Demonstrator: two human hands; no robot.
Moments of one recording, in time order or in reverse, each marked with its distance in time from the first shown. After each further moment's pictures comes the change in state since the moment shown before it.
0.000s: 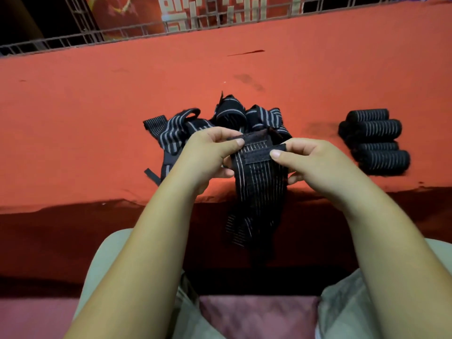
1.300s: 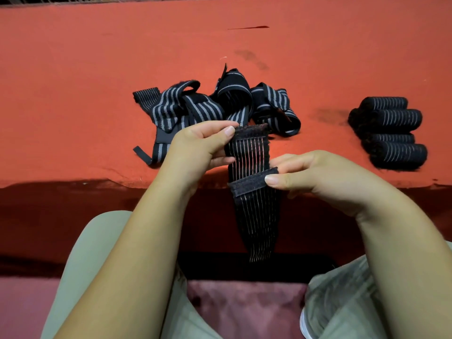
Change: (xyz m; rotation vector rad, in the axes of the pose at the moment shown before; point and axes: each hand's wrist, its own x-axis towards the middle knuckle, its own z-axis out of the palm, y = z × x) left_hand -0.003 -0.048 -0.013 -0.246 0.029 0.014; right_hand -0.005 0.017 0.007 -0.095 -0.341 0.092
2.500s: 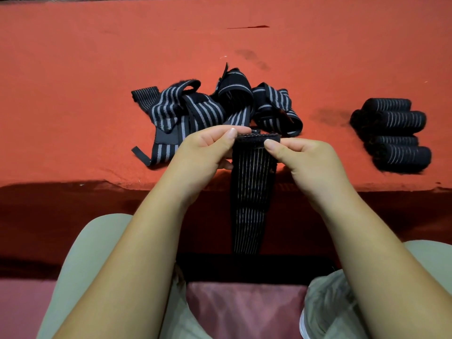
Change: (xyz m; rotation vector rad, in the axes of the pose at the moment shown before) left_hand -0.011 0.000 0.003 0.158 -0.140 0.106; right_hand 0.033 0.004 0.028 0.074 0.542 -0.103
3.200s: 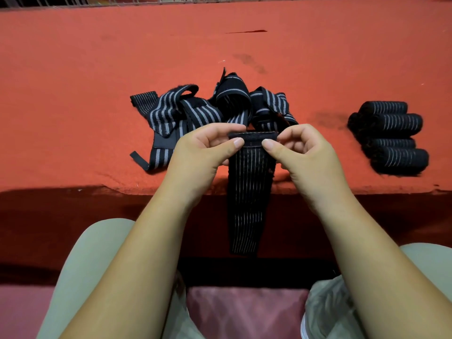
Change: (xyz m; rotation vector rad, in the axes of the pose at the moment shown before) left_hand 0.006 -0.004 0.003 -0.109 0.097 0.118; right_hand -0.001 -0.004 0.003 0.217 0.079 -0.015
